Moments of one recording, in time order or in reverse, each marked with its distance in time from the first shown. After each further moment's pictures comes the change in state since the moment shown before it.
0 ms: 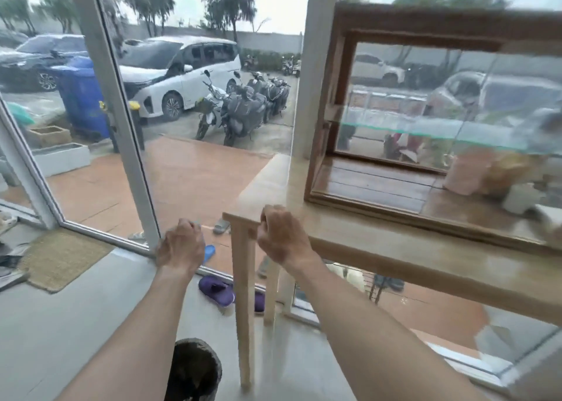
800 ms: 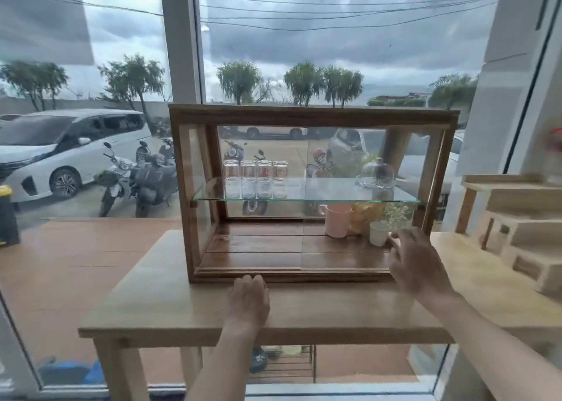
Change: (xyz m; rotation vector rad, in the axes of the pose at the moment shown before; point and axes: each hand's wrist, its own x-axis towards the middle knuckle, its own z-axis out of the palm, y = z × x) left_hand -0.098 0.292 0.140 0.099 -0.228 0.665; right_hand -0.127 0.275 -0.299 -0.460 0.457 0.516
